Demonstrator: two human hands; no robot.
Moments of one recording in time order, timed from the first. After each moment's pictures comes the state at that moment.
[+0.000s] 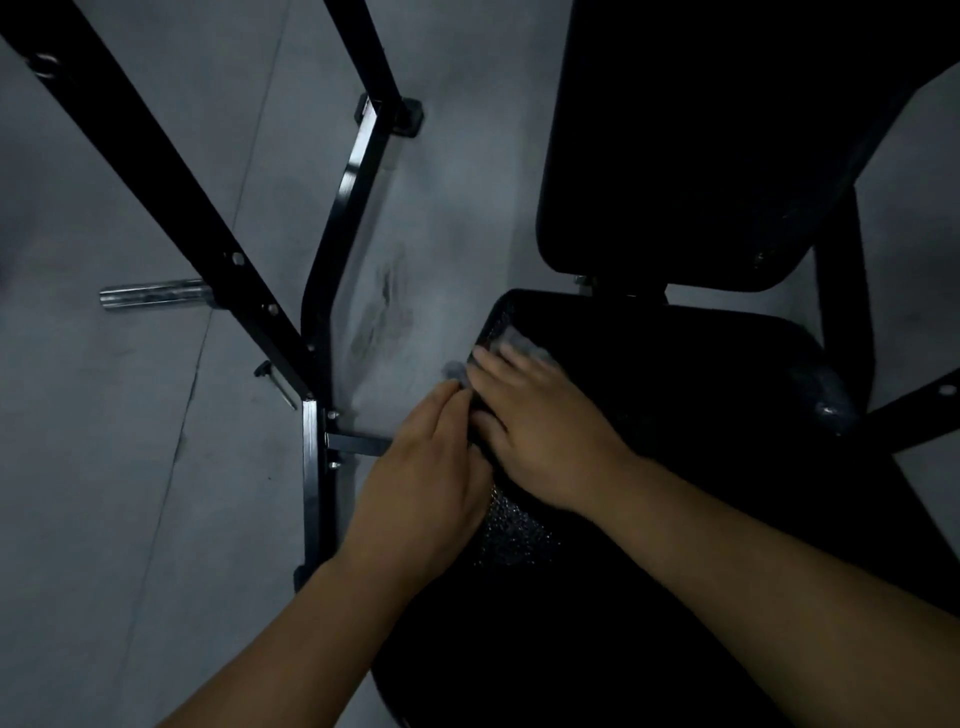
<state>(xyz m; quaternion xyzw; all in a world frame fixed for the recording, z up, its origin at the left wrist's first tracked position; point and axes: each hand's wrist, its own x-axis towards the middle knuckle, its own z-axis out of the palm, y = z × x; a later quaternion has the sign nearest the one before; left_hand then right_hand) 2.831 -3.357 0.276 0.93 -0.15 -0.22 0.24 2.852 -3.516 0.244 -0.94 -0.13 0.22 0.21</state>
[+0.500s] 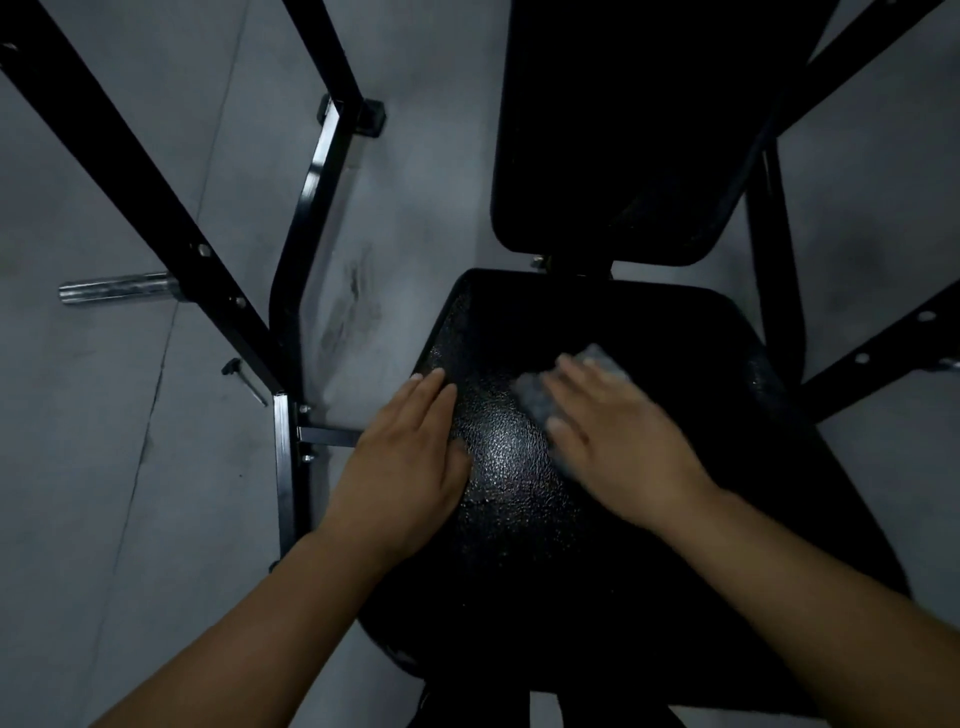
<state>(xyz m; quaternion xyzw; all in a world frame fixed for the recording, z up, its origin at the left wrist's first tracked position) 2.804 -3.357 0.279 0.94 -0.21 -0.23 0.17 2.769 -3.589 0.271 -0.96 -0.01 0.20 0.17</state>
